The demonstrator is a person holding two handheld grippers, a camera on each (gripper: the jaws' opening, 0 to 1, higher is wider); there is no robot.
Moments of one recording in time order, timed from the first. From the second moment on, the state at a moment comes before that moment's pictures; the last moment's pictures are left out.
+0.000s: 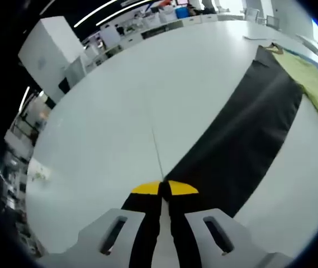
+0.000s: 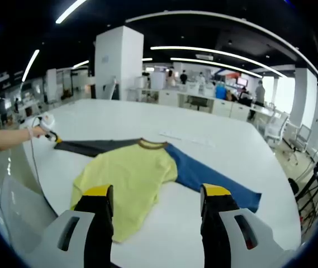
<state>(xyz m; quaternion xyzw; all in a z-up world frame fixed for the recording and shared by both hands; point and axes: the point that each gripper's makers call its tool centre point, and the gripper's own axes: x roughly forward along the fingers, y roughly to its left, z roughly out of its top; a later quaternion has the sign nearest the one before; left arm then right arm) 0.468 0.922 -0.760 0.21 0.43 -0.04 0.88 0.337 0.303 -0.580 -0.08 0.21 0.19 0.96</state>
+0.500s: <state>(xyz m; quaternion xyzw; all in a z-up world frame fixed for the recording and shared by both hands) 0.476 0.903 -0.747 0.20 0.42 -0.06 0.88 0.340 0.302 -0.578 -0.08 0.21 0.19 0.96</state>
